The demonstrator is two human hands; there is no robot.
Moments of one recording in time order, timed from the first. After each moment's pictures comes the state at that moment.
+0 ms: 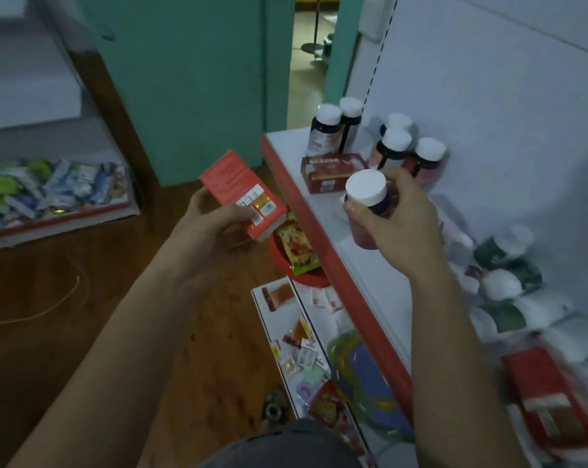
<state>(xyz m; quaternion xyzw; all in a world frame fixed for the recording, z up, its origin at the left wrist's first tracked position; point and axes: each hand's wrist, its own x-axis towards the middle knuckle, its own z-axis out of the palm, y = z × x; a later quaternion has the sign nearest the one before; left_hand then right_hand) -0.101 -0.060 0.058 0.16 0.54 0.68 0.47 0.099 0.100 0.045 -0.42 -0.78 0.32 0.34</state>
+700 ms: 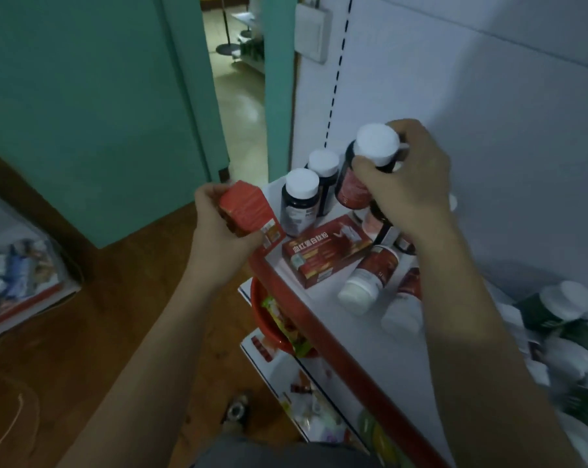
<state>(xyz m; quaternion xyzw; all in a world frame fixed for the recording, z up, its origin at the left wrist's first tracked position) -0.224 0.175 0.022 0.42 0.66 0.52 0.35 -0.003 0.273 0.088 -0.54 -0.70 0.20 0.43</state>
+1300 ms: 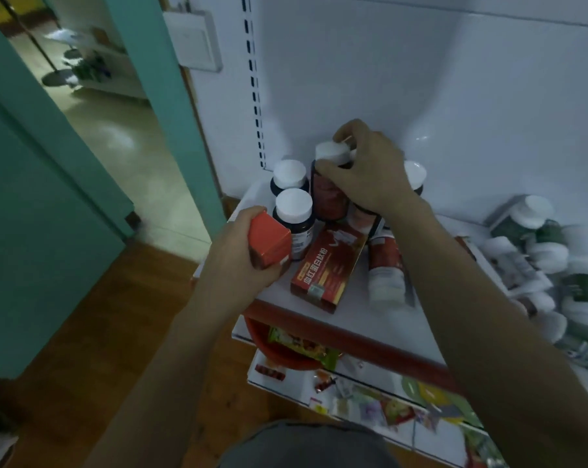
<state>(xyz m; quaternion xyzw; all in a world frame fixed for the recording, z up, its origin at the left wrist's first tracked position) -0.267 0.267 0.012 0.74 0.54 0.25 0.31 -0.023 0.328 0.048 -0.69 -0.64 0.06 0.33</state>
